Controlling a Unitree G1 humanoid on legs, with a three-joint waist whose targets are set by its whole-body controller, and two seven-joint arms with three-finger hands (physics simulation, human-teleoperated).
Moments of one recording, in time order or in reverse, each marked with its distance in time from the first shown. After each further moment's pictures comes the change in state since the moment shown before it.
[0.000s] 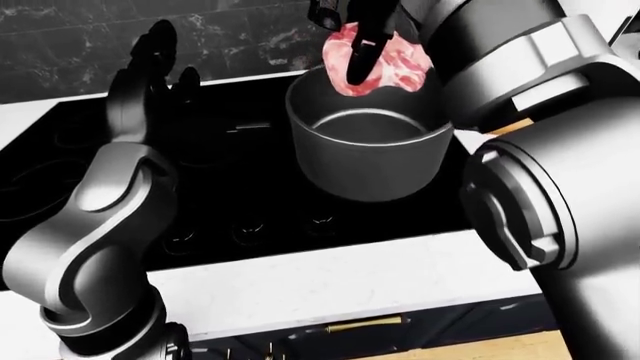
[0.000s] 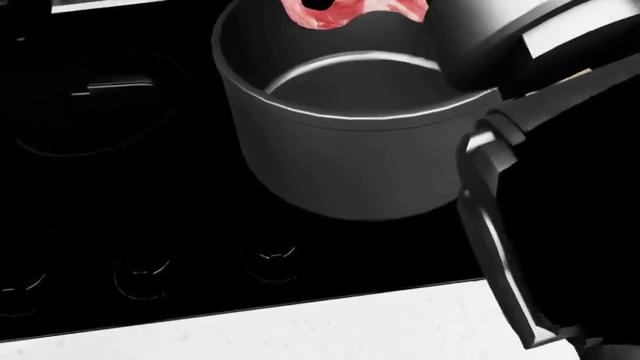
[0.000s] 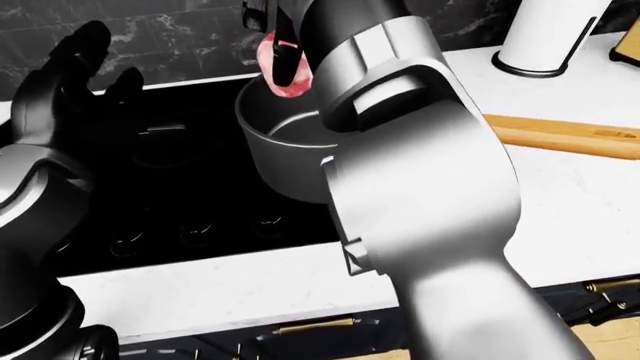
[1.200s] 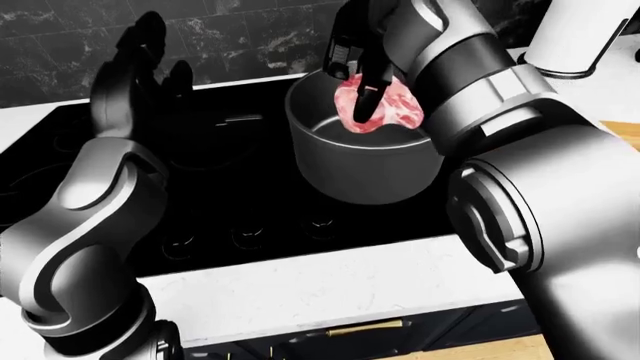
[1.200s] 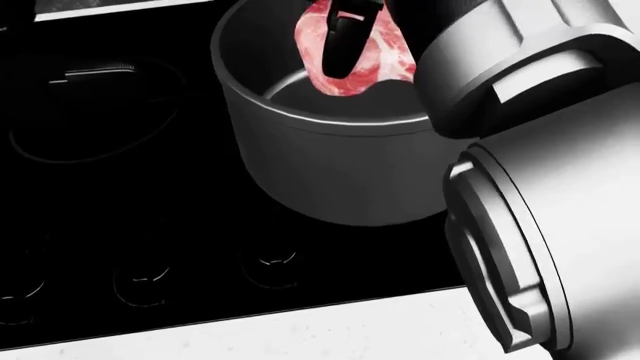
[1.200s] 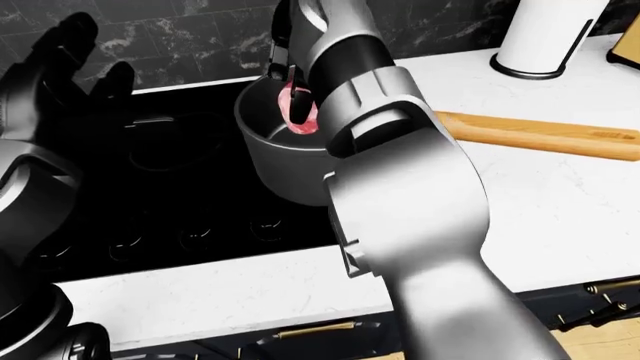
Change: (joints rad) left arm -0.010 0.041 0.025 0.010 -0.089 -0.013 0.048; right arm 0.101 0.023 -0.033 0.066 -0.071 0.029 0.008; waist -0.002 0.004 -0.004
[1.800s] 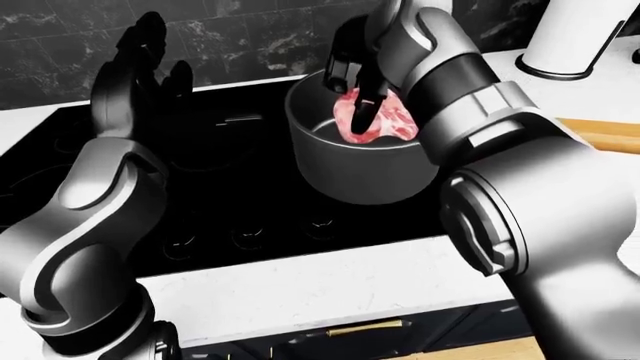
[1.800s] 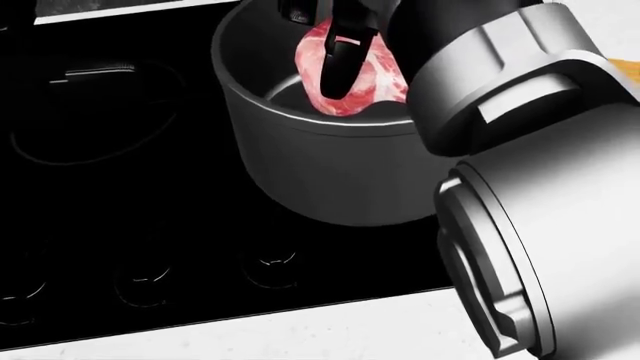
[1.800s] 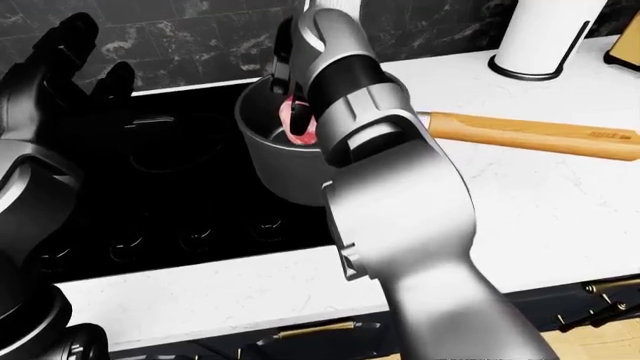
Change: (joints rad) left arm 0.004 0.008 -0.007 0.007 -0.011 -0.015 0.006; right arm 0.047 0.017 0.004 -0.008 0.005 0.020 -0.007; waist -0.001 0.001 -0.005
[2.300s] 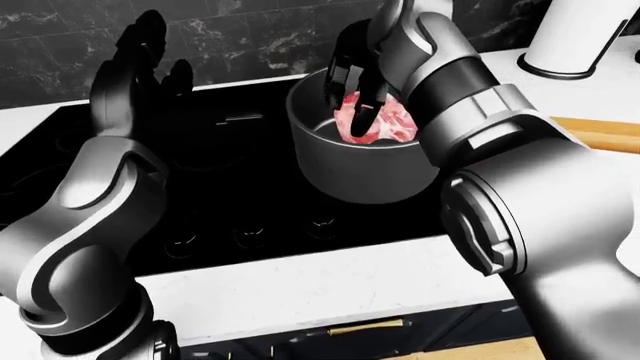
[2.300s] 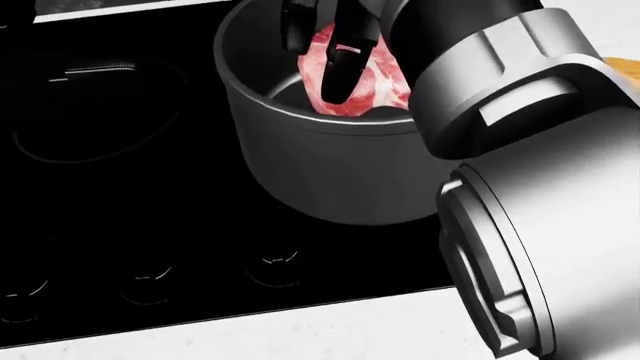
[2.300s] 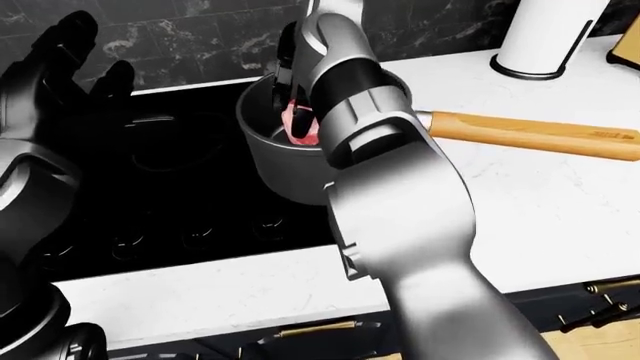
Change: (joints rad) left arm -0.004 0.007 -0.003 -0.001 -0.014 0.000 0.012; right arm 0.010 -0.004 0.004 0.004 0.003 0.006 -0.002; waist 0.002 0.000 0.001
